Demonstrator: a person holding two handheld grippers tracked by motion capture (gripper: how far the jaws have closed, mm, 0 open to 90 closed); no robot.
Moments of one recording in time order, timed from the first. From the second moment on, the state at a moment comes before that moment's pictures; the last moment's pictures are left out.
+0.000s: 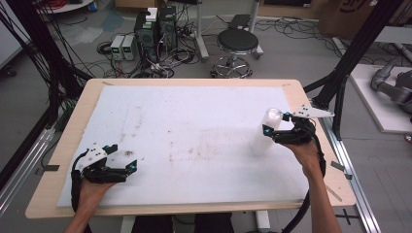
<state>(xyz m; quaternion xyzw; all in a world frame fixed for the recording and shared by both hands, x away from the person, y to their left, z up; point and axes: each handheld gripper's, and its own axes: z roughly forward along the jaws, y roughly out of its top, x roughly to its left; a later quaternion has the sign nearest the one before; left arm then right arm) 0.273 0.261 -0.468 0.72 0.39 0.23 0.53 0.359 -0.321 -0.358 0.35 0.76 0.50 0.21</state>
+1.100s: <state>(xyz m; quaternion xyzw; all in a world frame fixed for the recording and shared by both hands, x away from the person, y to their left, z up) 0.273 0.259 -0.468 0.72 0.39 0.23 0.52 0.360 -0.315 -0.363 0.35 0.76 0.50 0.21</state>
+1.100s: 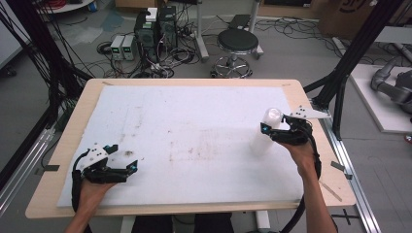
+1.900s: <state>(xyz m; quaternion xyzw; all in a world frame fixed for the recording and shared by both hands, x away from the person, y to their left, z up) 0.273 0.259 -0.468 0.72 0.39 0.23 0.52 0.356 -0.310 -0.310 0.33 0.75 0.52 0.23</state>
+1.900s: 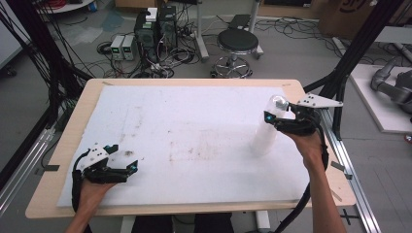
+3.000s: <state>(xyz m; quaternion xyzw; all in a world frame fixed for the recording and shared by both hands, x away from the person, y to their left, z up) 0.274 0.260 -0.468 0.72 0.39 0.23 0.52 0.318 -0.281 -0.256 0.28 0.75 0.56 0.22</state>
